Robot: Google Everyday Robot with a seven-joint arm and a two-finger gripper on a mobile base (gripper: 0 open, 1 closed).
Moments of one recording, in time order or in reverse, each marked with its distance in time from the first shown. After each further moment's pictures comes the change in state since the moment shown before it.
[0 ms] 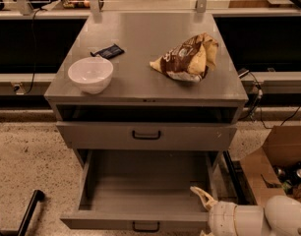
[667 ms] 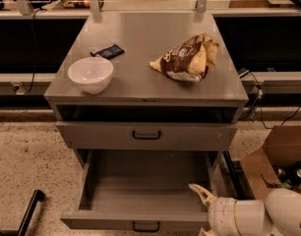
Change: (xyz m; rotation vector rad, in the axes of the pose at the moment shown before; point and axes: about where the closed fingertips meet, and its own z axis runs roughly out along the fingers) arm -0.020 0.001 -0.009 -0.024 0.009 0.002
